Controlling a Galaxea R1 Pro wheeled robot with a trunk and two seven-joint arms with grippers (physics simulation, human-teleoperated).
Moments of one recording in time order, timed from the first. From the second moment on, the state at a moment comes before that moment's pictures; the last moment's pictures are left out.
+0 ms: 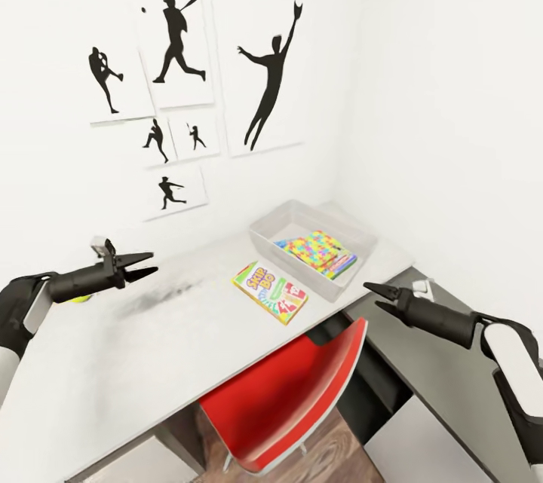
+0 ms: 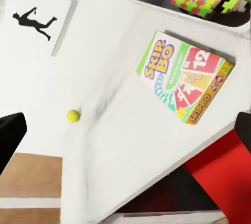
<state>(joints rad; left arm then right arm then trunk) -0.89 0.45 0.14 -0.71 0.34 0.94 -1.41 -0.44 -0.31 -0.17 -1.44 -1.11 1.04 0.25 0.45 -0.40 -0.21</state>
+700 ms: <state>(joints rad) -0.61 0.57 0.14 -0.71 0.34 0.84 -1.57 -0.16 -0.31 -0.25 -1.57 -1.11 1.04 0.50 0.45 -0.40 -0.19</state>
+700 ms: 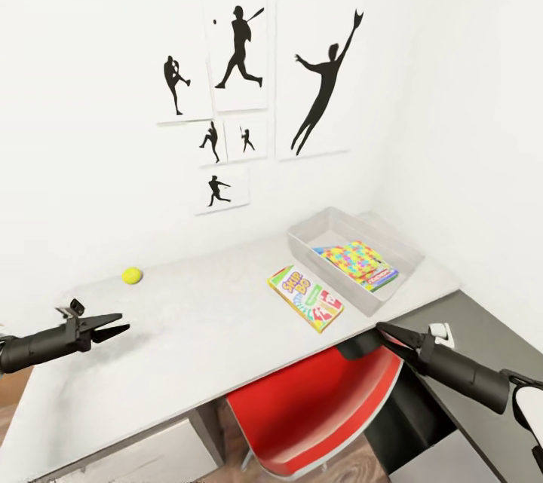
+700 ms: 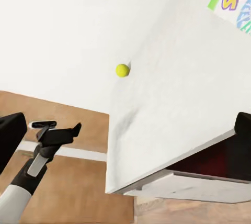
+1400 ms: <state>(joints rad) -0.55 0.61 0.21 -0.73 0.34 0.83 -1.57 -0.16 -0.30 -0.25 -1.56 -1.10 1.04 0.51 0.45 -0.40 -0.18</state>
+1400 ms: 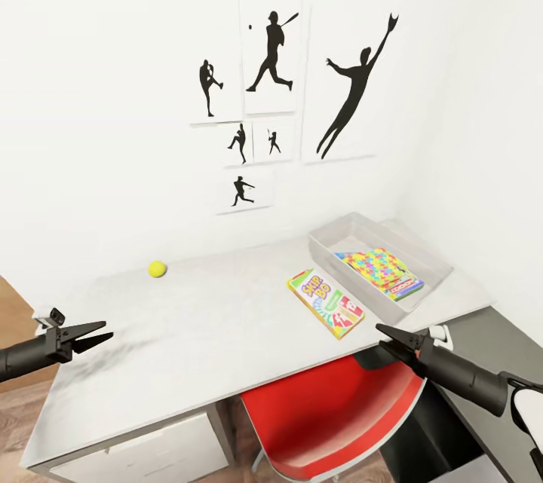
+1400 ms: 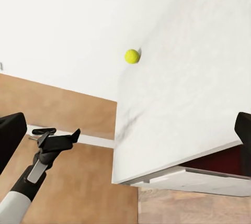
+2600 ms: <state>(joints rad) -0.54 0.60 0.21 -0.73 0.34 0.82 -1.57 -0.16 -0.30 -0.25 -1.56 -1.10 1.04 0.51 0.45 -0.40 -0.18</state>
